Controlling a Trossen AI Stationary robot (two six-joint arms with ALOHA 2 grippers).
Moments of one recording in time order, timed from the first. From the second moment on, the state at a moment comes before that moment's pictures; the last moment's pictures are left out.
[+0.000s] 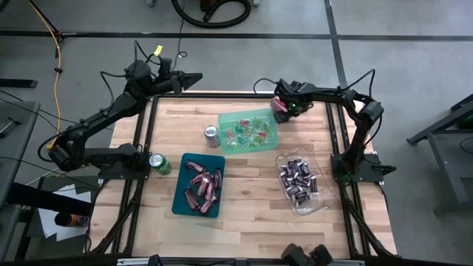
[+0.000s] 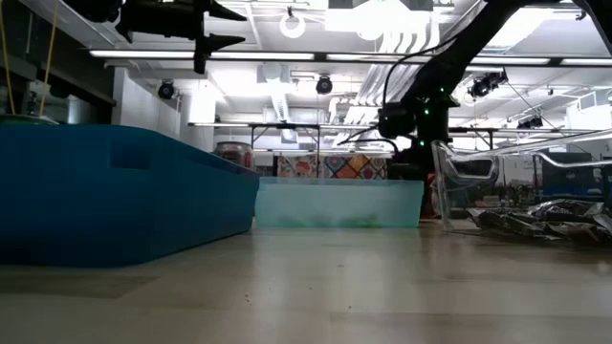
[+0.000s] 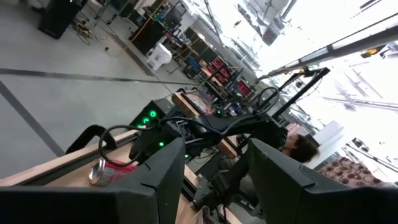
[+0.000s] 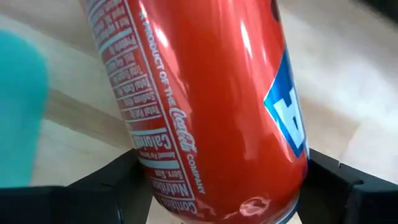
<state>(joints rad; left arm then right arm) 0.86 1.07 0.85 0.31 0.56 -0.78 -0.75 1.81 1.13 -0.75 0.13 0.33</state>
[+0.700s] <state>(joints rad) 0.68 1.15 0.89 0.23 0.51 -0.25 -0.65 1.42 1.16 -0.80 0.04 0.09</state>
